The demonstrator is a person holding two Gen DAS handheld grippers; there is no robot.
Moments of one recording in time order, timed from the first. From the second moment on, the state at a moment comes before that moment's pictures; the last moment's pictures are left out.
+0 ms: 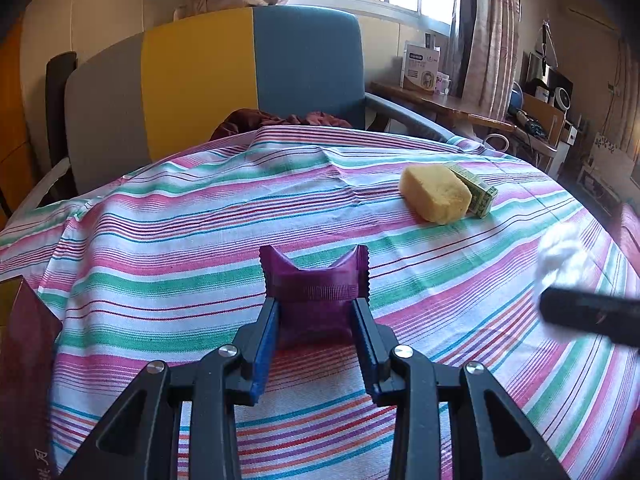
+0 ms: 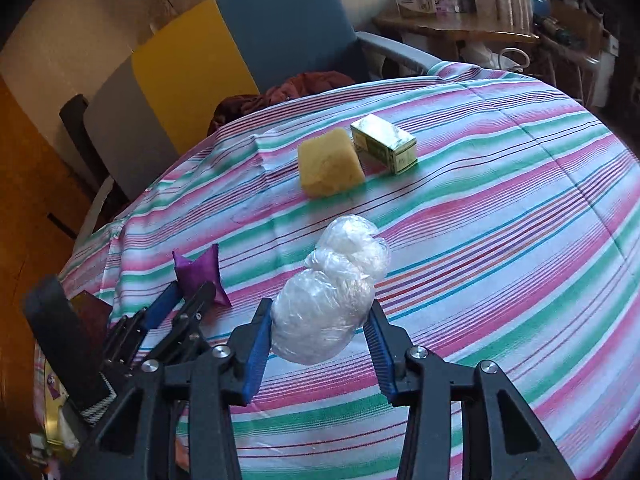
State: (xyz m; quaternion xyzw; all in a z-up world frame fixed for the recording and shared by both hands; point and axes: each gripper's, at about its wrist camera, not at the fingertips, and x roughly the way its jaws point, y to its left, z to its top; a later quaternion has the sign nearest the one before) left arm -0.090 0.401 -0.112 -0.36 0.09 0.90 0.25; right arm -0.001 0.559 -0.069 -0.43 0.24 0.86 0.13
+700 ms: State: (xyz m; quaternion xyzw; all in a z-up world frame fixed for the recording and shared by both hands) left arm -0.038 0.351 -0.078 -0.34 0.09 0.90 0.26; right arm -0.020 0.532 -0.074 -0.43 0.16 0.89 0.09
